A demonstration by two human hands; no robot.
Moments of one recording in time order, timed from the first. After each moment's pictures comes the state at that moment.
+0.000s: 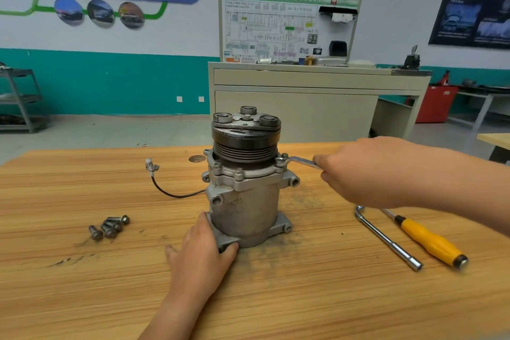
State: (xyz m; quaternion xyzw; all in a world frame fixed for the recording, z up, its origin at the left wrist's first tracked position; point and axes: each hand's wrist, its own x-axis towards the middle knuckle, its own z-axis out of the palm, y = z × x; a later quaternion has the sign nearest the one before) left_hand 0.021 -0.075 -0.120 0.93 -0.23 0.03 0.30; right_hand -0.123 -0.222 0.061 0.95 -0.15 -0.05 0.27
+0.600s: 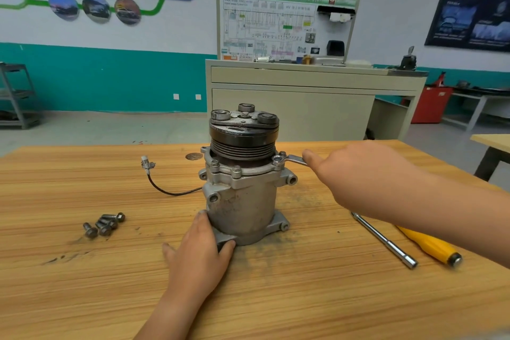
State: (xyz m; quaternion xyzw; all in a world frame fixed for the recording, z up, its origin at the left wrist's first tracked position) left_hand 0.015 -0.075 -0.118 0.93 -0.25 0.01 0.27; right_hand -0.122 -0.218 0.049 0.92 -0.12 0.01 0.36
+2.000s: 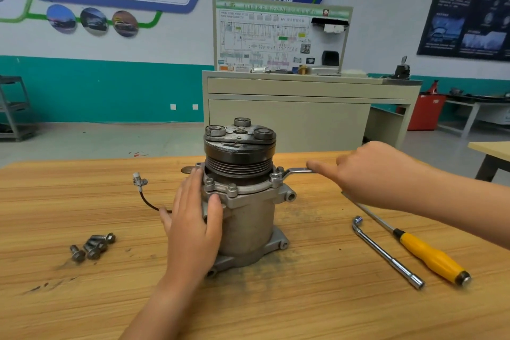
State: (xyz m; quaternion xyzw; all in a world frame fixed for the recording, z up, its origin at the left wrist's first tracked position) left_hand 0.036 -0.096 -0.085 0.76 -0.30 0.19 0.54; right_hand -0.102 -0.290 0.035 0.92 -0.05 0.06 0.38
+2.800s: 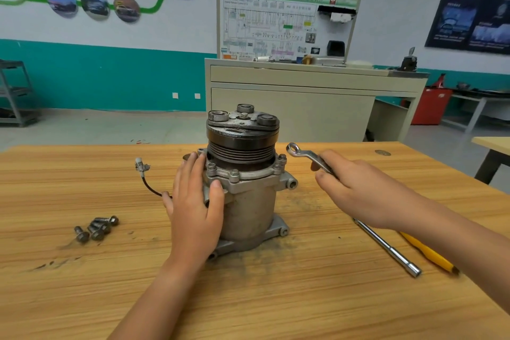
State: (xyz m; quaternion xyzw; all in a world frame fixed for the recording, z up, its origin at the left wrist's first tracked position) left_hand 0.039 -0.101 -0.090 0.74 -0.30 0.21 0.57; right_hand -0.119 -0.254 0.014 0.97 -0.13 0.15 -0.11
